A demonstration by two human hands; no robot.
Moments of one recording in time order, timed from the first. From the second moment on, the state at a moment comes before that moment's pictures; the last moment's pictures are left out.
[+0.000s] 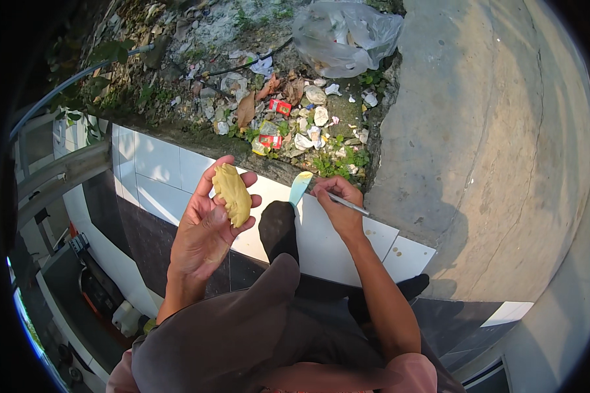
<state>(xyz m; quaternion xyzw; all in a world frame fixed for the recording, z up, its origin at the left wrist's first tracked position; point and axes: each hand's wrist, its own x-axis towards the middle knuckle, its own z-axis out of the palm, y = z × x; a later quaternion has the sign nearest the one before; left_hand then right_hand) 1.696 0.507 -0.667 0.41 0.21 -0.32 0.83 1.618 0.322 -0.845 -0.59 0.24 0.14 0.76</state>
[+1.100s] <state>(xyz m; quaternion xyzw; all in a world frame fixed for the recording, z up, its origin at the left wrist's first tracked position) 1.699 0.489 -0.630 0.53 -0.07 -0.16 0.83 1.656 0.326 -0.630 -0.72 -0.07 -0.17 0.67</state>
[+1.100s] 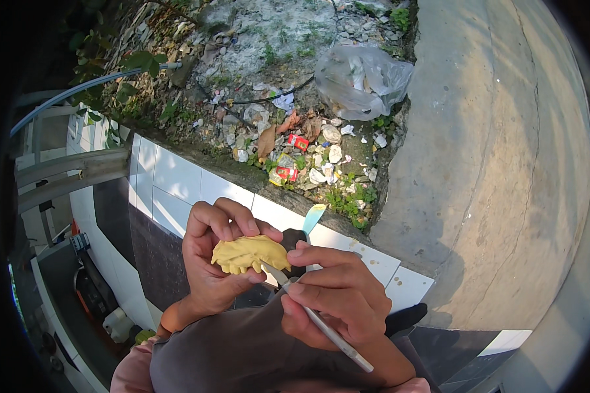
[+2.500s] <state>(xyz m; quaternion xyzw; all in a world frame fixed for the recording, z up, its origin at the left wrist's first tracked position) 1.697 0.505 -0.637 0.58 -0.03 -0.08 0.81 1.650 0.312 -0.675 -0.61 0.14 -0.18 0.76</state>
